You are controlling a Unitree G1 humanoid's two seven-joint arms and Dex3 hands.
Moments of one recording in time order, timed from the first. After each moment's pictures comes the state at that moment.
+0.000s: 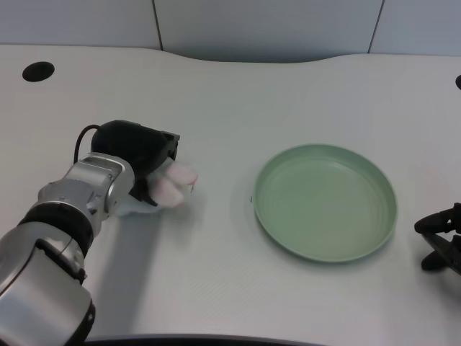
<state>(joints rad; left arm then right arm) -1.01 0.20 -0.68 1.38 0.84 -0.22 0.20 -0.21 -0.27 -0.12 0.75 0.03 -0.42 0.16</state>
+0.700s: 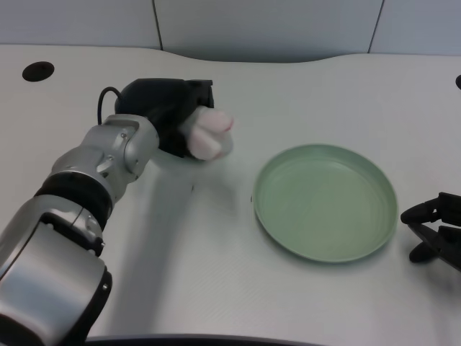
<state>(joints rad) -1.11 0.13 -0.51 1.34 0.67 -0.33 0.14 -0.28 -0.26 -0.10 0.80 0.00 -0.41 0.17</state>
